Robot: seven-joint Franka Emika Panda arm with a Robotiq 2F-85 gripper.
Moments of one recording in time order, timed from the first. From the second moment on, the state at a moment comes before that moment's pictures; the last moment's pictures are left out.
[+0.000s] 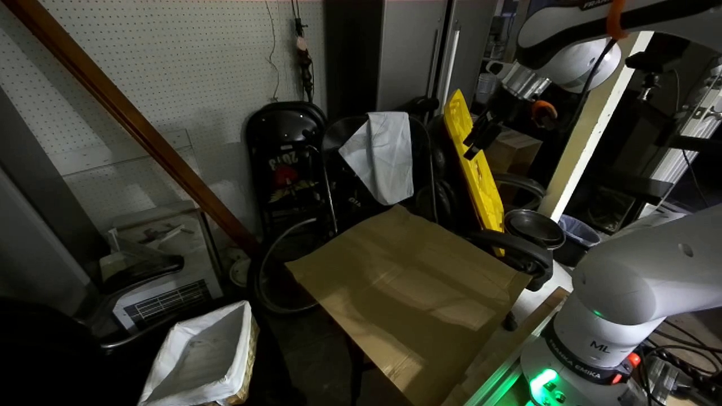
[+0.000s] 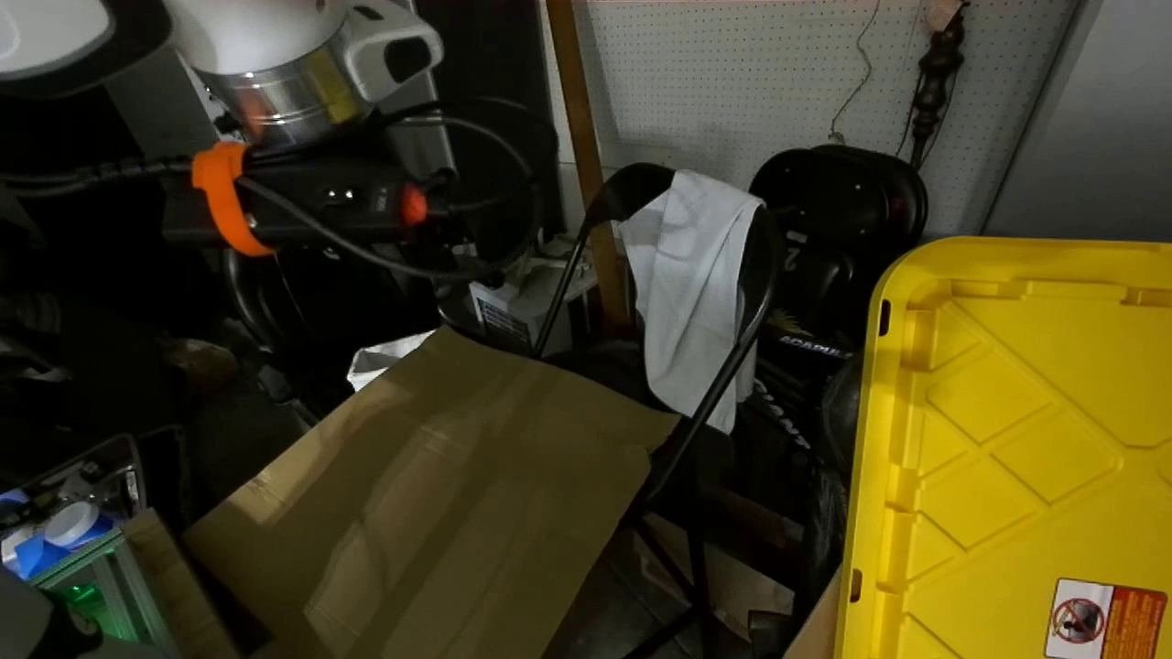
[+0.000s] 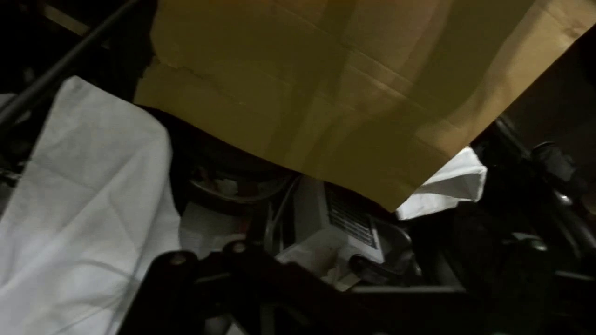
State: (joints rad) arm -0.13 -0.62 -0.32 -2.57 0.24 2.18 -1.15
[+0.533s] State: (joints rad) arm -0.22 -0.47 -0.29 -2.67 0.04 2.41 -0.91
